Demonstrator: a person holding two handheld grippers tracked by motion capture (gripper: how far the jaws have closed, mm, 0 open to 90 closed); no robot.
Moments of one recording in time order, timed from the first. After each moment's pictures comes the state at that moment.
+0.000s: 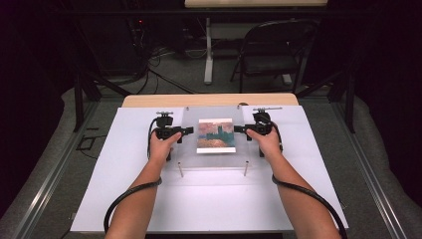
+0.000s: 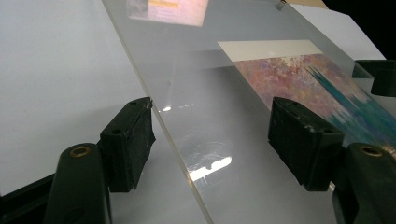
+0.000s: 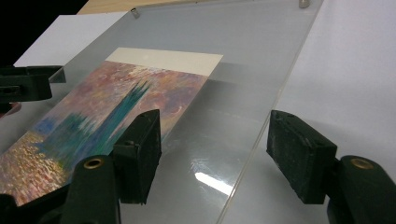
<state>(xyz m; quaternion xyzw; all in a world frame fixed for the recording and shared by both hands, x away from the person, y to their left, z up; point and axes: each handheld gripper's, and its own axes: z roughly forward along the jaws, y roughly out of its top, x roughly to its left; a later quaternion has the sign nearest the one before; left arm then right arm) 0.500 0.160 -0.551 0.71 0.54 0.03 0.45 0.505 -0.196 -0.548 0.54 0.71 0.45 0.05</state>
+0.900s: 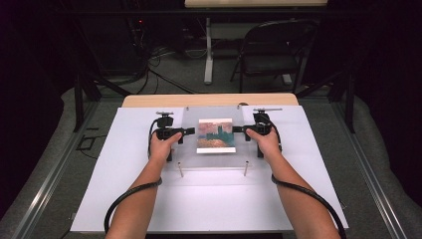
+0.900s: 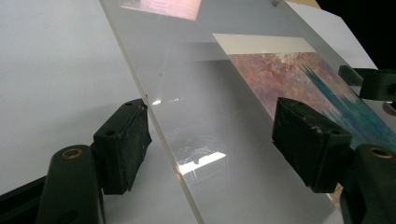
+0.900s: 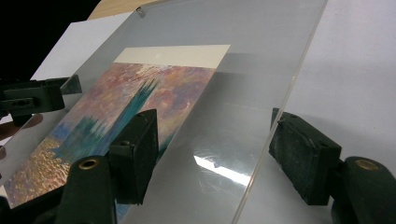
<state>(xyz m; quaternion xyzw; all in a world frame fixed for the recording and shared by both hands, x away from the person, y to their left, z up) 0.501 0.158 -0.553 0.70 0.55 0.01 0.45 0.507 -0.195 -0.553 0.56 0.69 0.46 0.01</state>
